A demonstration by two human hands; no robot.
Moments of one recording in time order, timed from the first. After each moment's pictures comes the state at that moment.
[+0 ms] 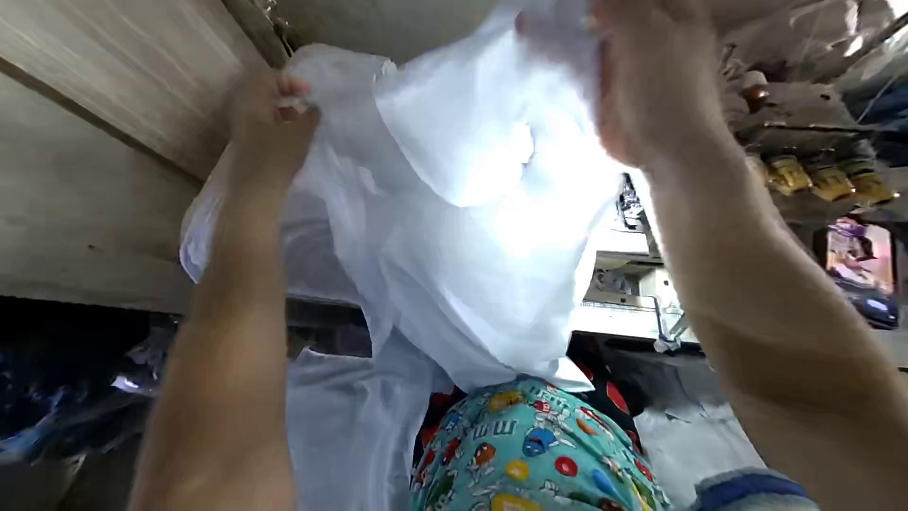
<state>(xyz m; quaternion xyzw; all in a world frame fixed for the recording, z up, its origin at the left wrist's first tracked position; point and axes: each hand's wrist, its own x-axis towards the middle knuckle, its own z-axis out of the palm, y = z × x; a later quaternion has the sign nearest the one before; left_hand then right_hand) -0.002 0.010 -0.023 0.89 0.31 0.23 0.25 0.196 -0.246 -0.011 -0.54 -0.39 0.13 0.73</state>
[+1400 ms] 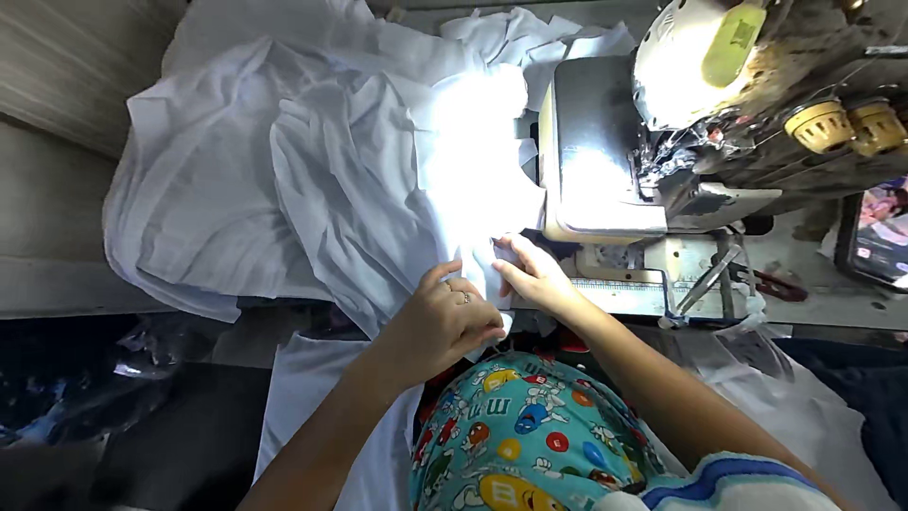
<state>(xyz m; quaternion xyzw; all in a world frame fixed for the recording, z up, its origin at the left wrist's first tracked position) -0.042 -0.150 -0.158 0.93 -0.12 0.10 0.32 0.112 -0.303 -0.215 -0.73 -0.31 0.37 0.48</state>
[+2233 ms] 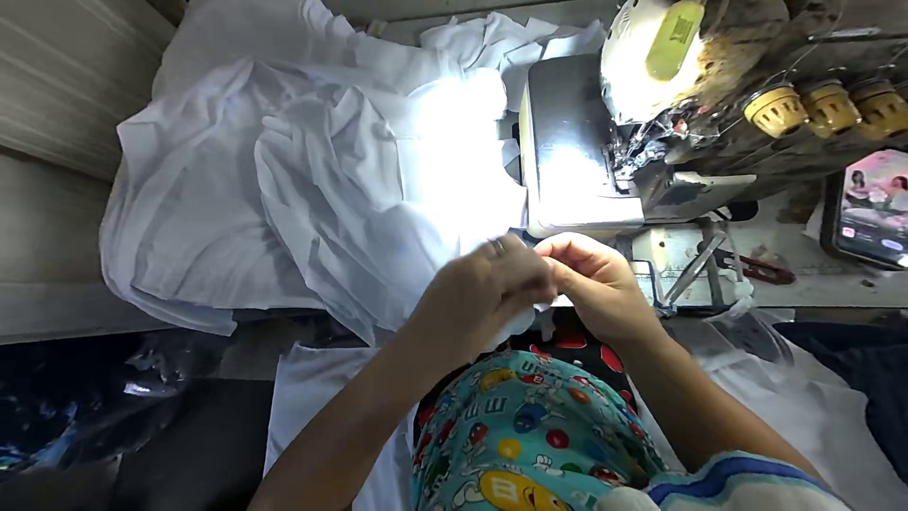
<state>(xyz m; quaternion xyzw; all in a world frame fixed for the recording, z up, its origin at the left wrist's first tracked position) 0.009 -0.189 -0.116 0.90 -0.08 0.15 0.41 0.103 -0.353 -0.164 -0.55 -0.27 0.29 0.74</state>
